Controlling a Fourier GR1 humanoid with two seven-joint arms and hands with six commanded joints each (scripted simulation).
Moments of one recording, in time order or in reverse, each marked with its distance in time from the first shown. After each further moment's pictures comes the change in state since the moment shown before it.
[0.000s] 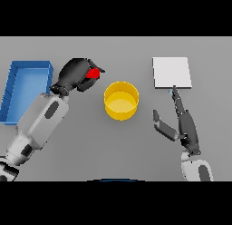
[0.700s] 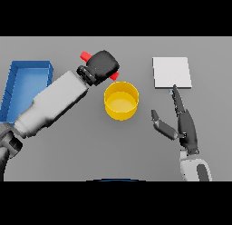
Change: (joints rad) left arm -0.376 0.019 -0.408 0.236 -0.340 -0.247 -0.064; right arm -0.009 0.021 -0.009 0.018 -0.009 -0.016 -0.006
